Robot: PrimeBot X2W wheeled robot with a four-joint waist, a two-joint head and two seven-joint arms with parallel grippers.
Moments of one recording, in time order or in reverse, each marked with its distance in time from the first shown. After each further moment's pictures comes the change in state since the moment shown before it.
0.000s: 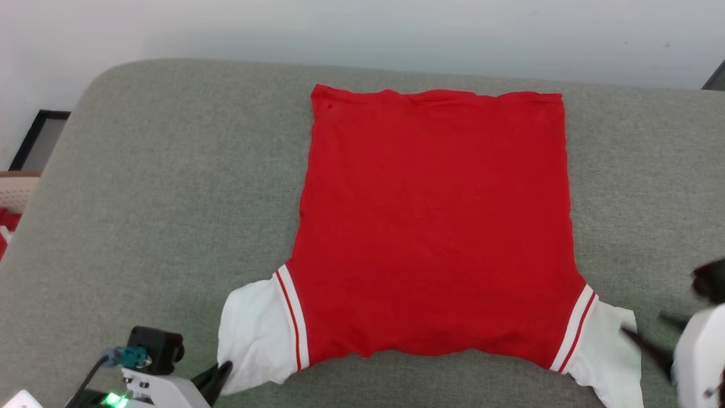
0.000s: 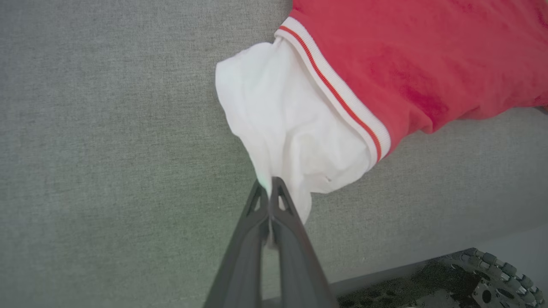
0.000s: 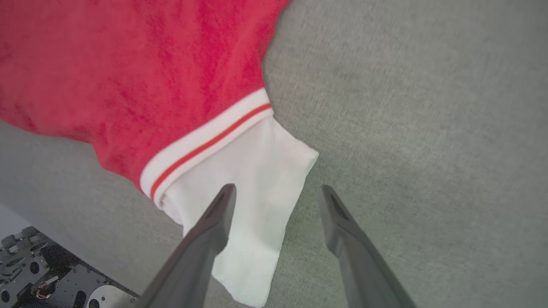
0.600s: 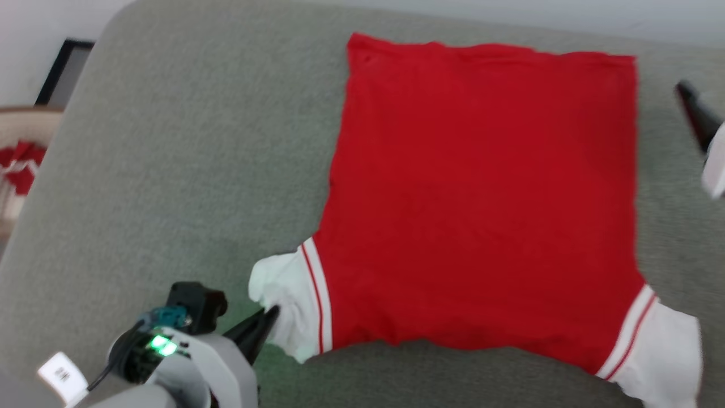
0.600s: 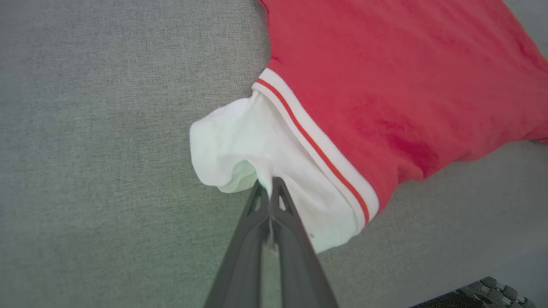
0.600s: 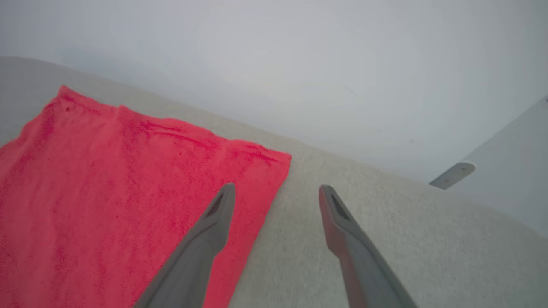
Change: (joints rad) left arm -0.128 -0.109 0.002 0.005 0.101 -0.035 -0.010; right arm -0.664 0.086 0.000 0.434 -0.248 0.000 -0.332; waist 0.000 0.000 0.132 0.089
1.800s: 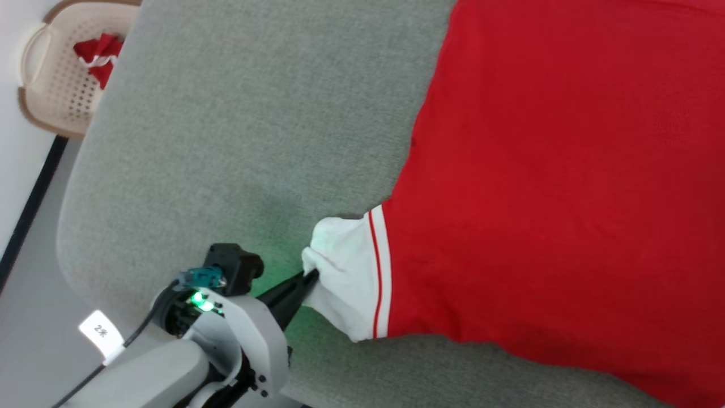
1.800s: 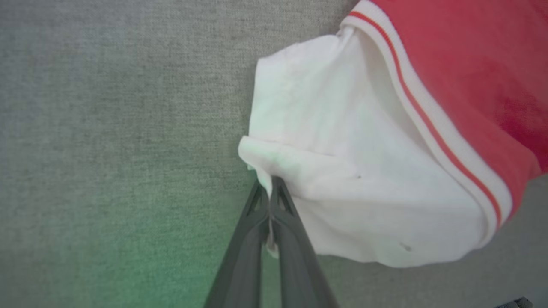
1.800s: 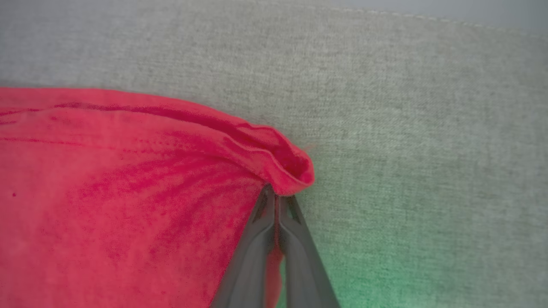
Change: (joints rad) left arm -0.122 -0.153 -0.010 0.178 0.030 -0.155 -0.010; right arm -0.604 0.023 -0.265 0.860 -0.314 -0.001 0.279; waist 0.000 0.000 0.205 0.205
